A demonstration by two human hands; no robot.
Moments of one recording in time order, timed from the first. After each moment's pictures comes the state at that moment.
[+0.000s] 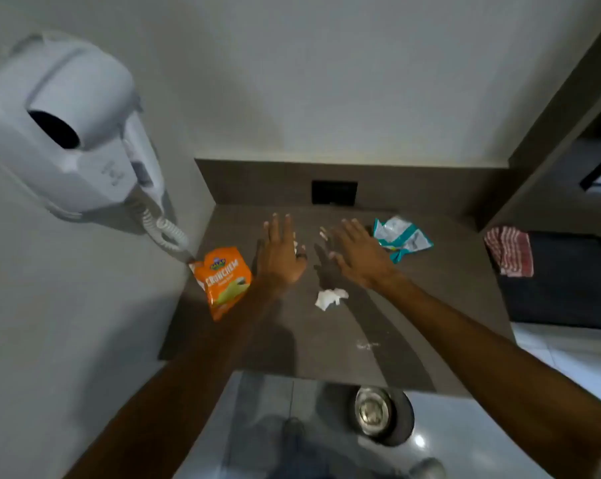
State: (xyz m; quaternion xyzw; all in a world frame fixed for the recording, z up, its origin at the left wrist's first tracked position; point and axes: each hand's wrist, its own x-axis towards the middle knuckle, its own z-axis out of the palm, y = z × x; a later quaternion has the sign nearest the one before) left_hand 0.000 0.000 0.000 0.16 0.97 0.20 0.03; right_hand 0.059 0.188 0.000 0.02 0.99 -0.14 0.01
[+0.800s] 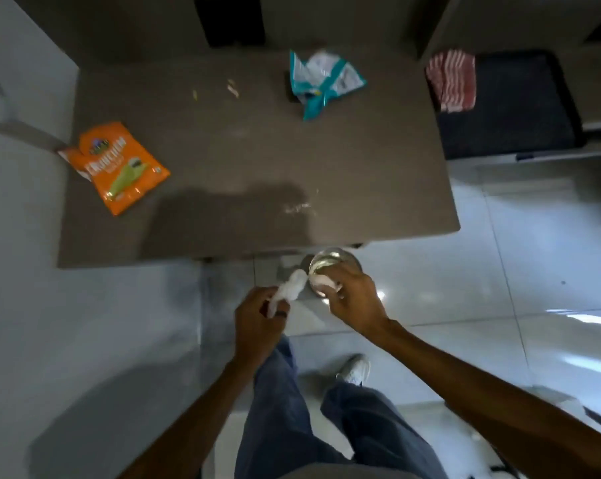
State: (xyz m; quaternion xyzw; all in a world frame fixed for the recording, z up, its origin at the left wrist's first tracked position) left_hand 0.314 -0.049 -0.155 0.02 0.88 0.42 0.24; right_hand 0.380 0.152 -0.151 0.18 0.89 -0.41 -0.03
